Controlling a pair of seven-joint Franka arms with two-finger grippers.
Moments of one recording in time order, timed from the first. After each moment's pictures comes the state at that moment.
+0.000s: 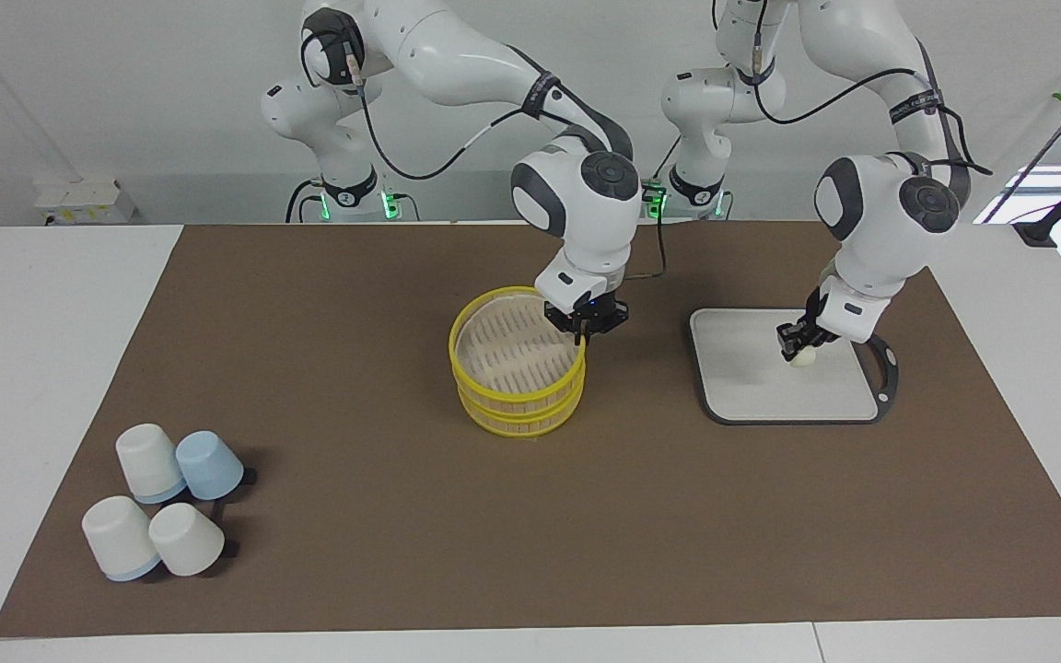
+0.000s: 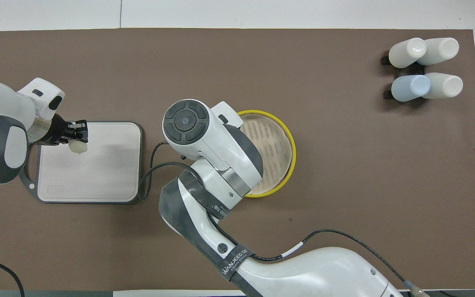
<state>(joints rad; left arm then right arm) -0.01 0.11 -0.04 -1.98 -0.02 2.04 -0.20 0.75 0.58 -0.05 -1.31 0.03 1.84 0.79</state>
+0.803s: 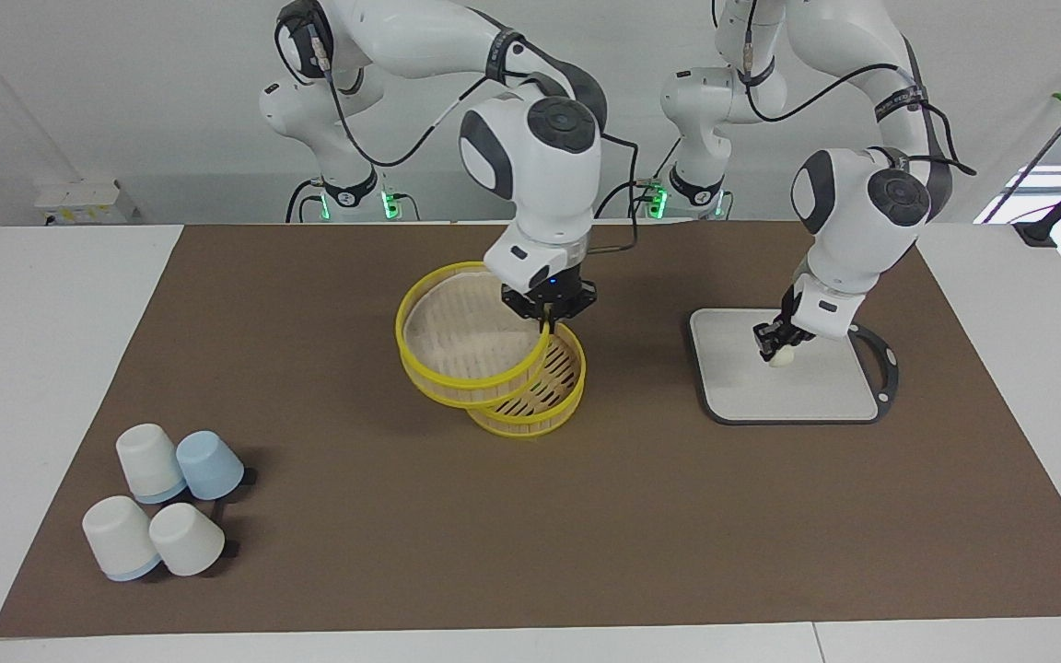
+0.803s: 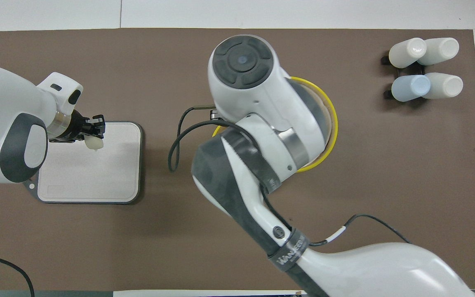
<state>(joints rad) -0.10 0.11 -0.04 -1.94 -0.02 2.03 -0.35 0.57 0.49 -0.04 -1.17 0.02 1.68 0.56</state>
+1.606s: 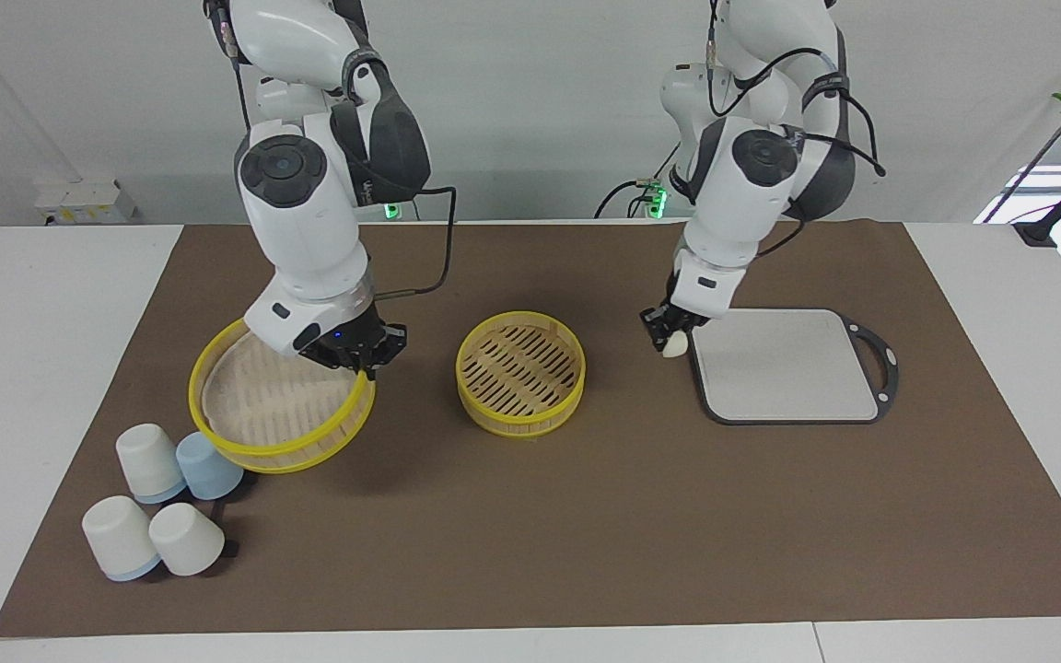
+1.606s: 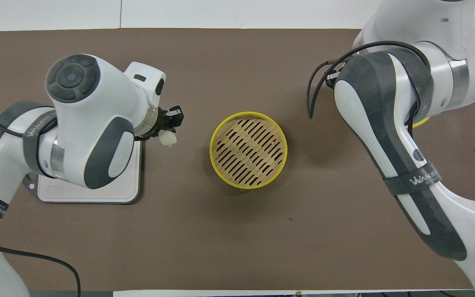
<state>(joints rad) -0.43 0.18 -0.05 -1.75 -0.08 1.97 -0.76 0.26 0.43 -0.04 -1.26 -0.01 1.65 0.15</state>
